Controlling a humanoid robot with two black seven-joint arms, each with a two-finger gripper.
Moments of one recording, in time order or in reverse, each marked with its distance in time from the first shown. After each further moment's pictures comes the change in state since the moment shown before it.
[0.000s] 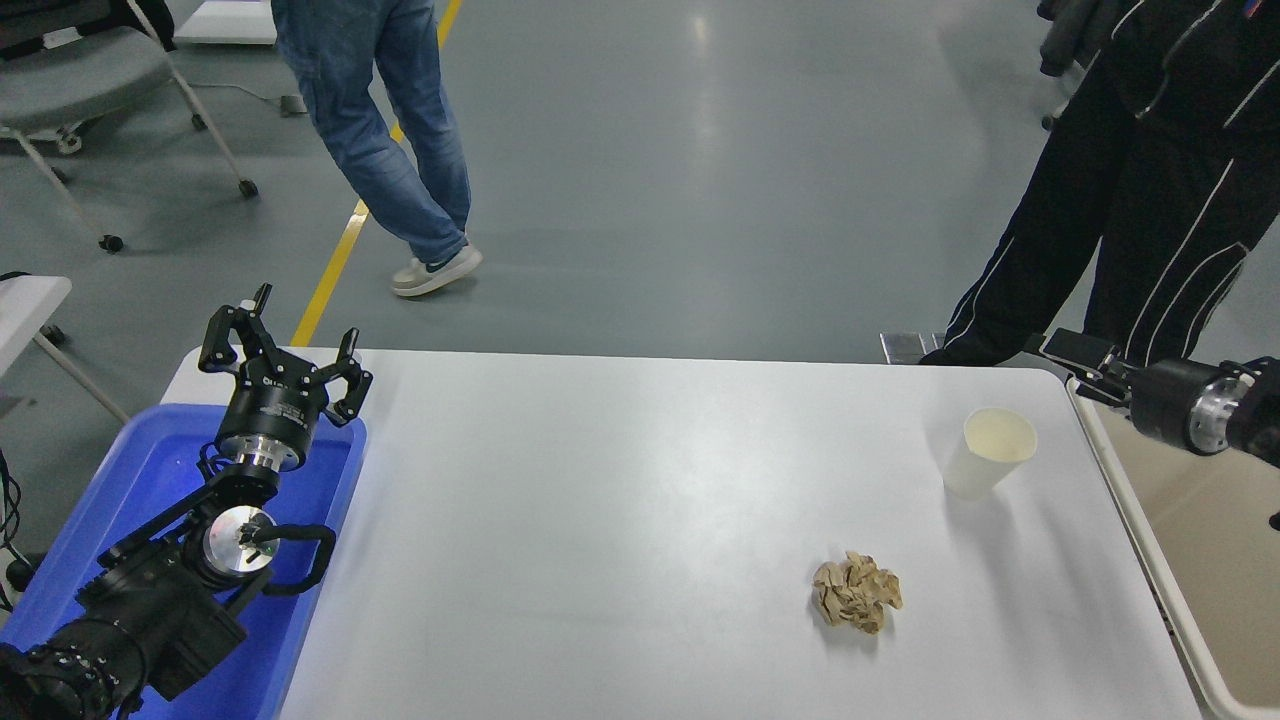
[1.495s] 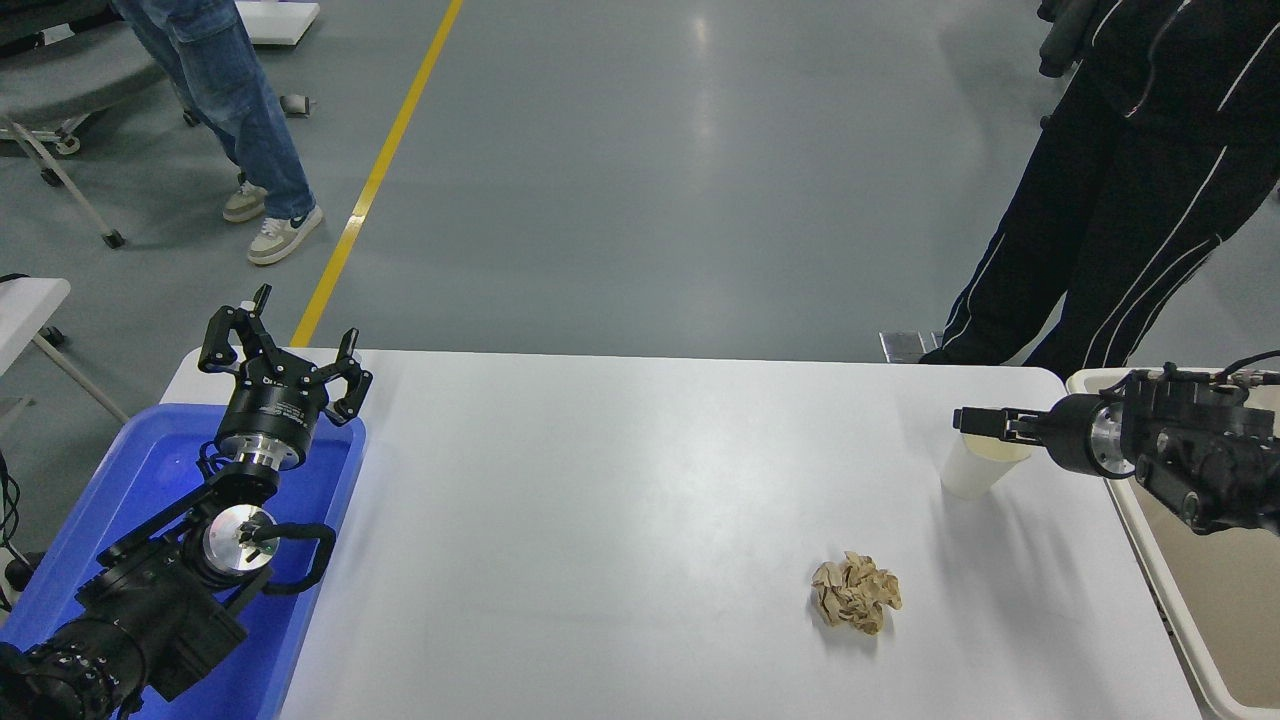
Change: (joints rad) left arm 0.000 0.000 0.000 0.000 0.000 0.000 0.000; right arm -0.085 0.273 -0.193 -0.271 0.111 -0.005 -0.004
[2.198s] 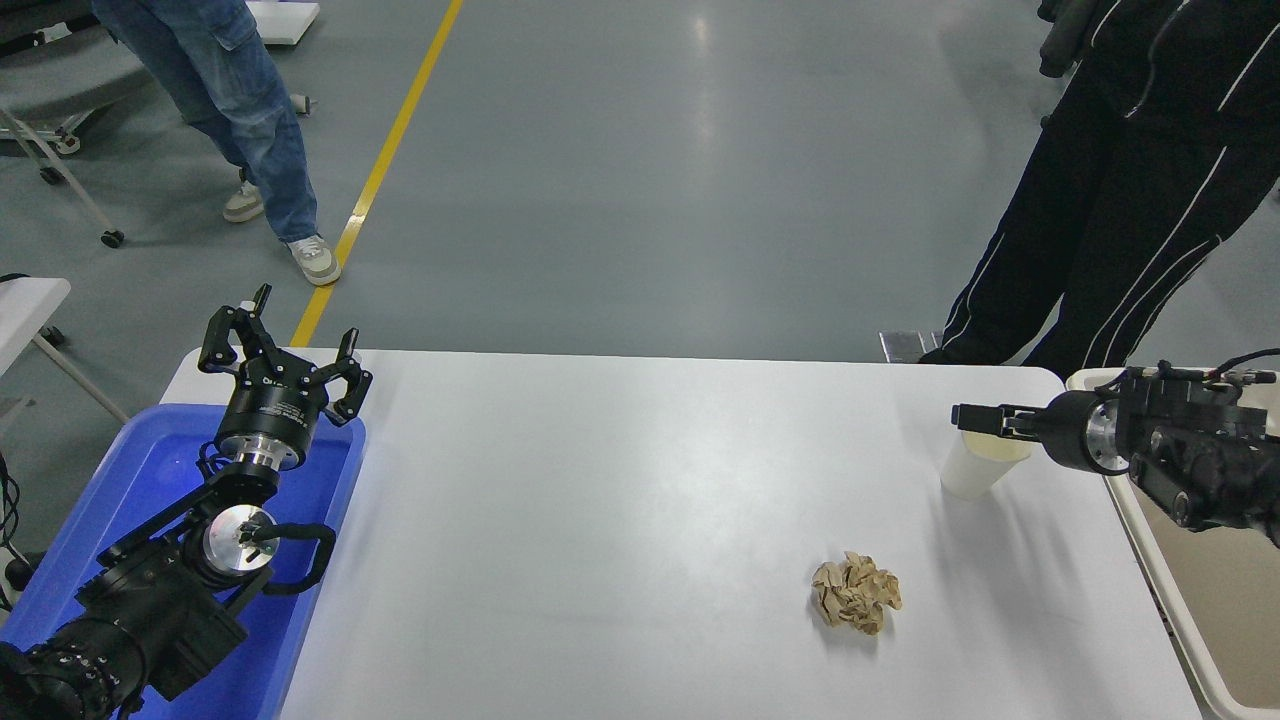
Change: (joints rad) left arm 0.000 0.000 0.000 0.000 0.000 0.000 0.000; right arm 0.003 0.003 0.011 -0.021 -0.001 -0.001 0.001
